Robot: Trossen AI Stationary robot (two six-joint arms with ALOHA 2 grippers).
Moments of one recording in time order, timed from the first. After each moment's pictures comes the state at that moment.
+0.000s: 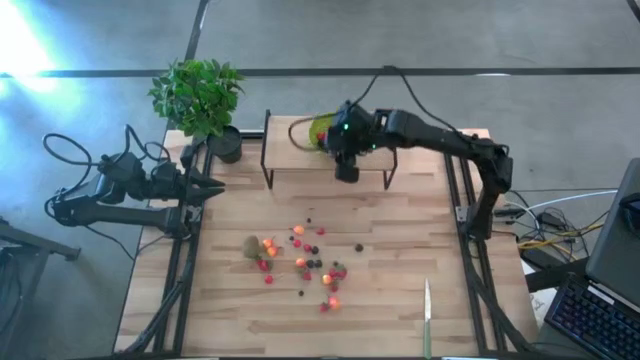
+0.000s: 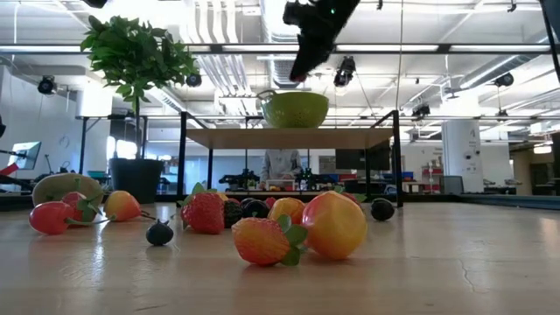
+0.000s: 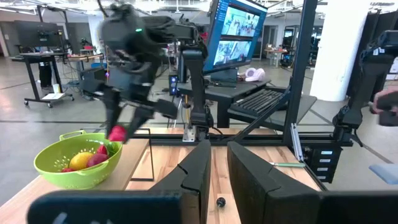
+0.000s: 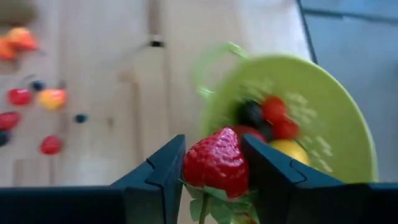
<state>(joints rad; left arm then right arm) 0.00 0.41 0.78 -0.40 0.00 -0.01 -0.32 1.81 1.84 -0.93 0.07 -0.26</state>
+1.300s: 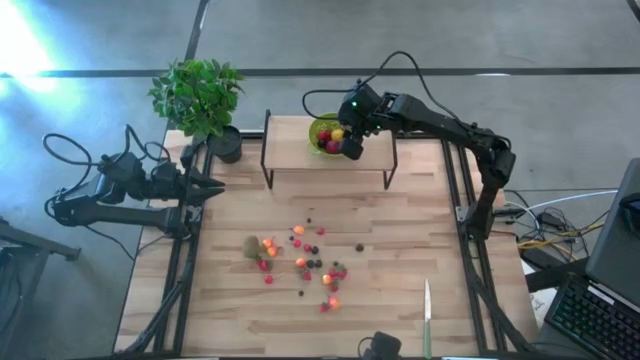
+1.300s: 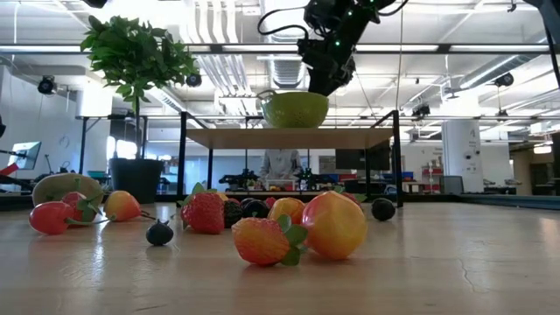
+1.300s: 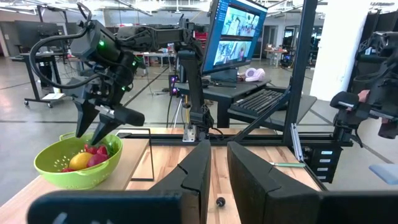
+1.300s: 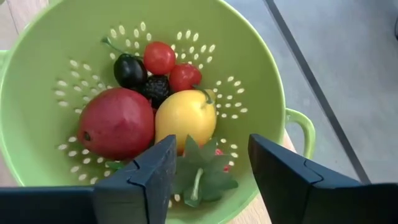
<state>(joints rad) 0.00 0.41 0.78 -0.40 0.00 -0.01 -0.49 1.81 1.77 -0.88 0.13 -0.16</state>
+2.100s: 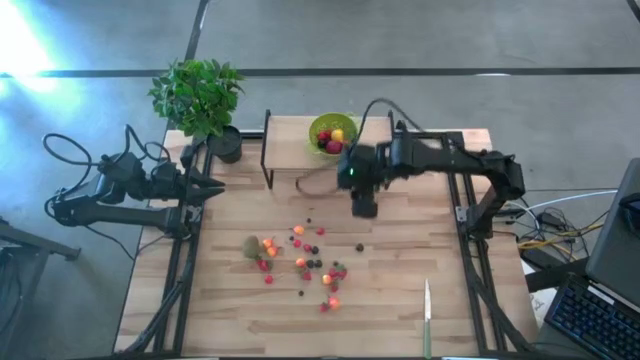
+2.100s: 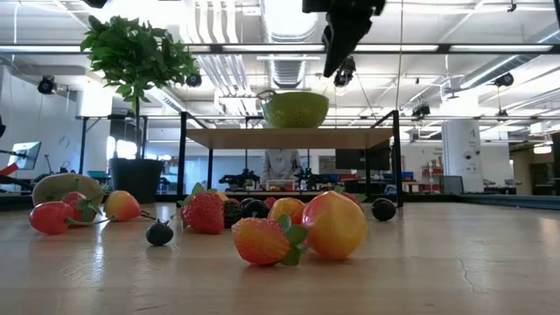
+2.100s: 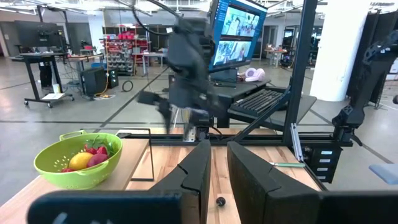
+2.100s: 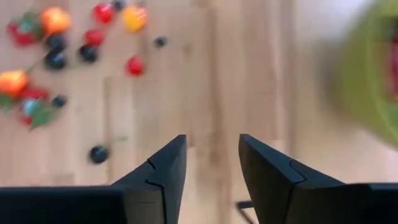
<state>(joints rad) 0.00 0.41 0.78 -0.40 0.00 -0.01 -0.07 1.73 1.73 -1.17 0.13 -0.08</state>
